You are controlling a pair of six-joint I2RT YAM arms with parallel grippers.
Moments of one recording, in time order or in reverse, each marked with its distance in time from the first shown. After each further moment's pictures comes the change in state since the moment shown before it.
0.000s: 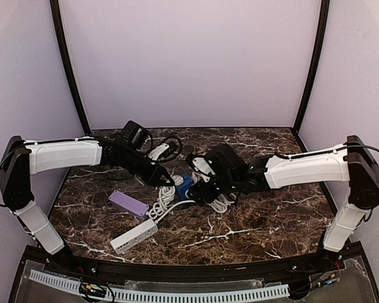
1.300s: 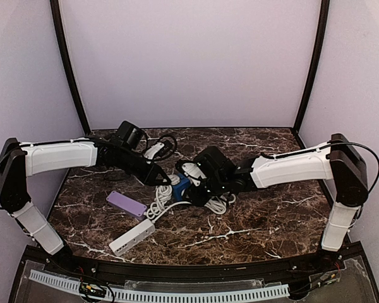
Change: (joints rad) left arm 0.035 -0.040 -0.052 0.026 0.024 -0.037; right arm 0.003 0.109 0.085 -0.019 -0.108 -0.036
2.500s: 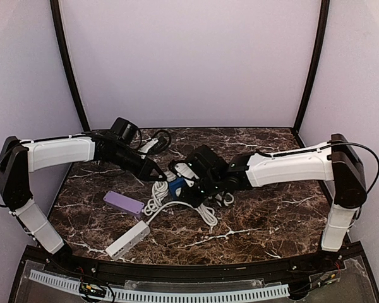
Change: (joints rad) left arm 0.091 0.021 0.028 -0.052 0.127 0.040; right arm 0.061 0.019 0.105 -0.127 0.071 0.018
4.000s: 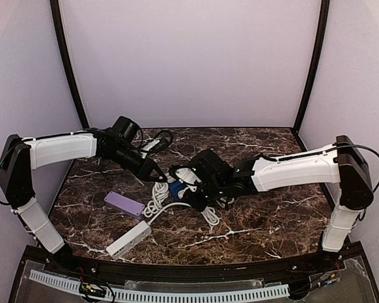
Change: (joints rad) left arm 0.004 0.031 0.054 -0.085 0.051 0.038; right arm 0.021 -0.051 -0.076 0.047 0.025 -0.119
